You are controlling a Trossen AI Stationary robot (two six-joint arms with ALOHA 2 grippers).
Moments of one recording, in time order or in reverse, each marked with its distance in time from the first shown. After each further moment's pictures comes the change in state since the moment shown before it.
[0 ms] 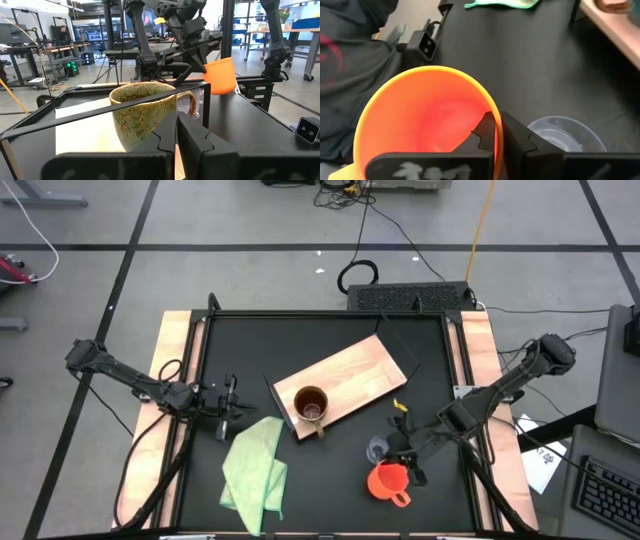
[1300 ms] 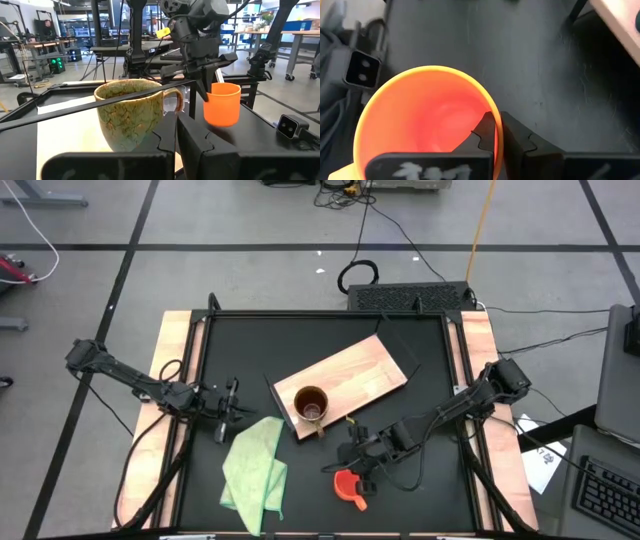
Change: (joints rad) left arm 0.000 0.000 0.000 -0.014 0.060 -0.034; right arm -0.111 0.537 0.456 -0.165 -0.021 -0.010
